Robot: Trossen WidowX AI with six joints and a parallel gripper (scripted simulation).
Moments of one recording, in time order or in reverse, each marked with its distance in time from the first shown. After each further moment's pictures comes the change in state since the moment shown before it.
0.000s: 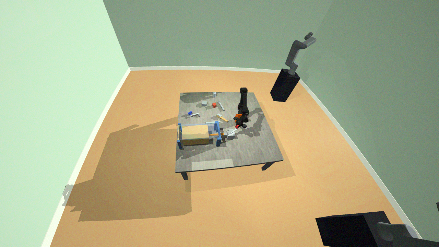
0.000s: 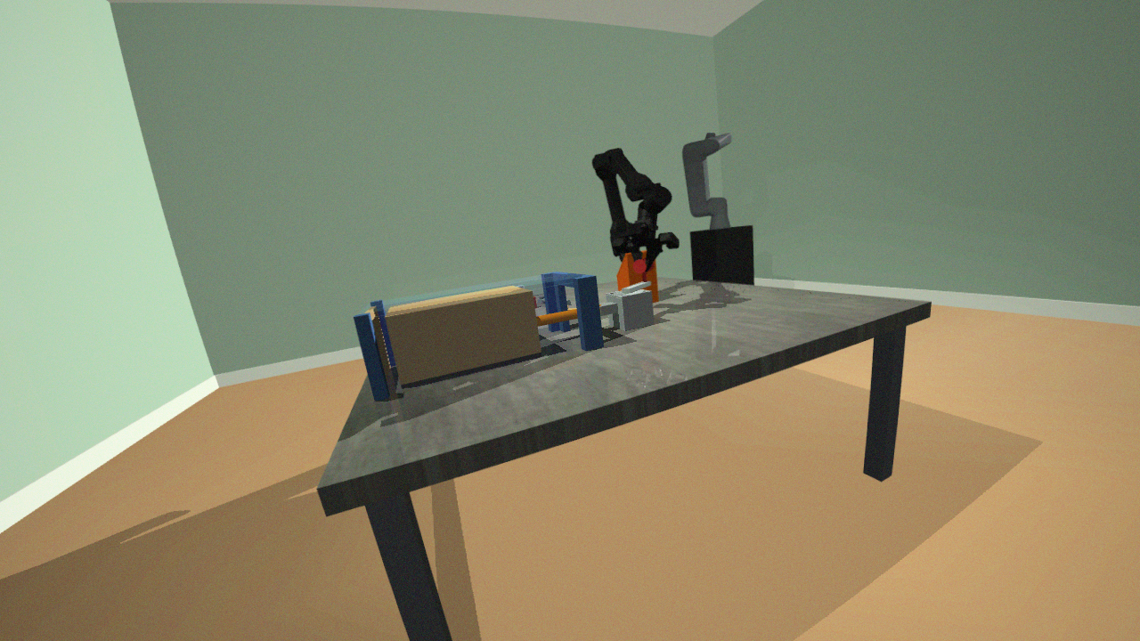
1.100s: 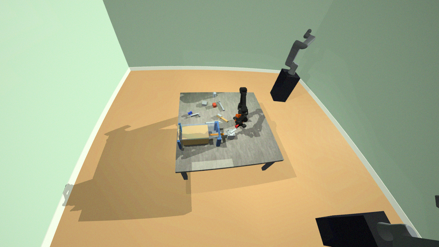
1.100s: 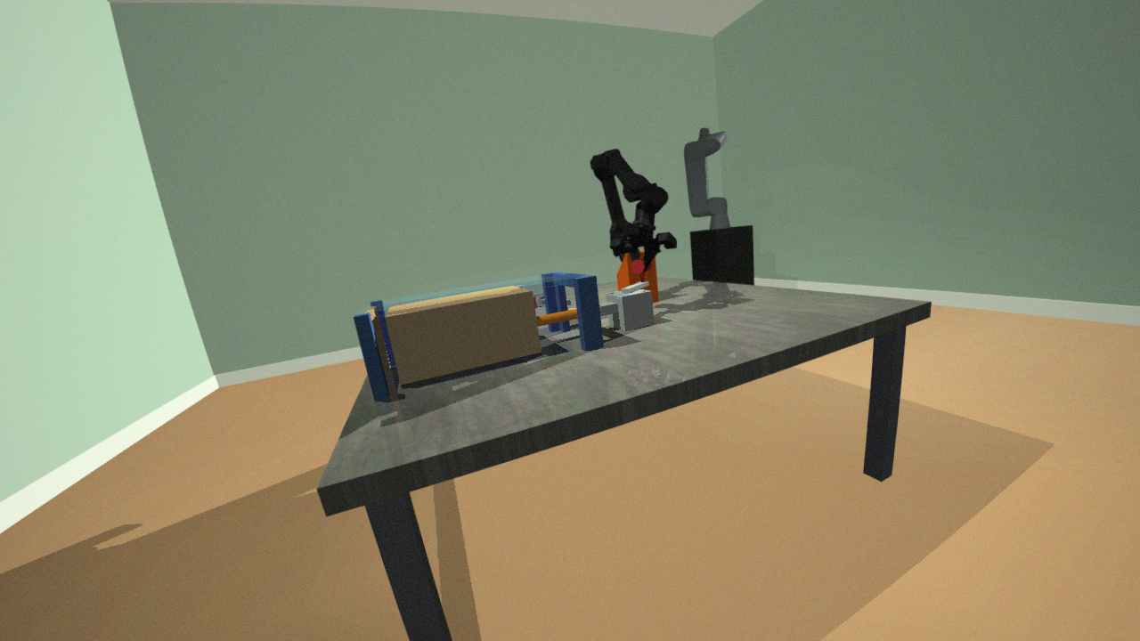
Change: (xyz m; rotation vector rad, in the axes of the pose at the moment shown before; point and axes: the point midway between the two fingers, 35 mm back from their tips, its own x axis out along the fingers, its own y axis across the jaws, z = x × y) arm 0.000 -0.007 0.000 -0.005 0.002 0.007
